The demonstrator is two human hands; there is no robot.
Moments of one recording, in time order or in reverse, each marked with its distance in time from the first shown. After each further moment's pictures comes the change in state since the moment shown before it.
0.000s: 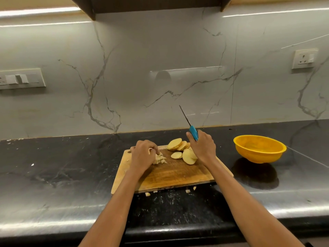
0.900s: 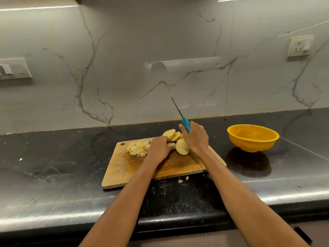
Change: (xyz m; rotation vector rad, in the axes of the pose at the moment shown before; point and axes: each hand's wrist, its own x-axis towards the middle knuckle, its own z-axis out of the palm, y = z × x) left_hand 0.012 0.040 0.055 0.098 -0.310 -0.028; right_hand -0.003 0.001 0.003 -0.014 -0.032 0.011
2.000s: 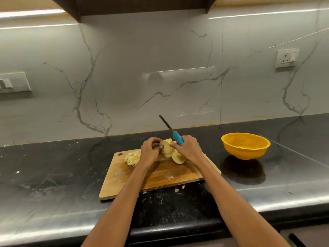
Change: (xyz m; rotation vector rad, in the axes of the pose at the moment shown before) left_hand 0.005 -0.009 -0.013 -0.600 0.224 -0.088; right_hand -0.005 -0.001 -0.009 0.070 -0.220 -0.025
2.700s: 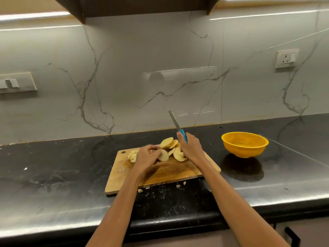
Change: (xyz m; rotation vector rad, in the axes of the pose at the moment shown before) left_hand -0.037 0.003 -0.025 0.034 -0.099 -0.131; right_hand -0.013 -0.011 -0.002 0.270 0.035 0.082
